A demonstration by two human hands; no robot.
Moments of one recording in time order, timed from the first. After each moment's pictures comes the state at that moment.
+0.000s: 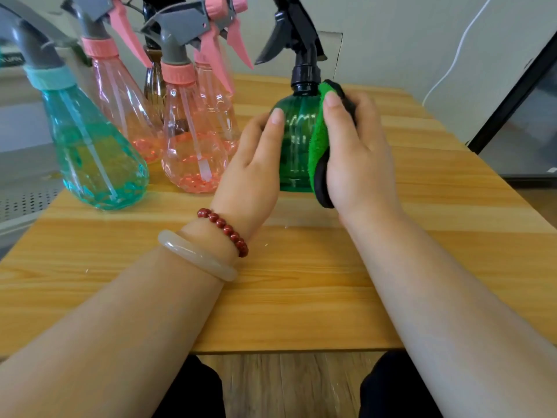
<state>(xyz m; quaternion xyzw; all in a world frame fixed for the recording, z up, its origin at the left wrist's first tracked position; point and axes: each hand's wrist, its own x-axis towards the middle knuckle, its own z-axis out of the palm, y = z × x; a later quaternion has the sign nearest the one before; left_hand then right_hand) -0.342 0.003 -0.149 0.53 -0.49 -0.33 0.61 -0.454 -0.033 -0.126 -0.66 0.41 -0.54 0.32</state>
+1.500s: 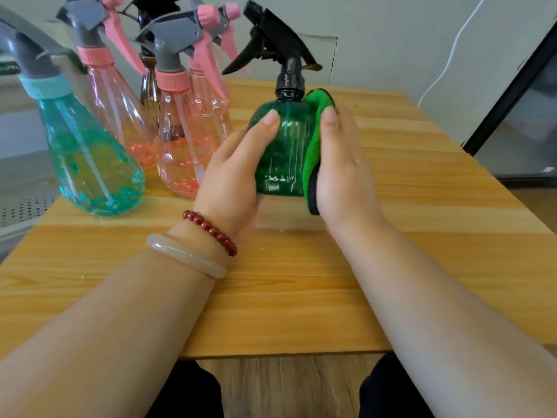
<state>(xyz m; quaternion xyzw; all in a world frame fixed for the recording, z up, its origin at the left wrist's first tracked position) -0.334 0.002 -0.149 0.36 -0.41 -0.50 0.68 -0.450 -0.033 -0.138 -0.66 0.37 -0.52 0.39</state>
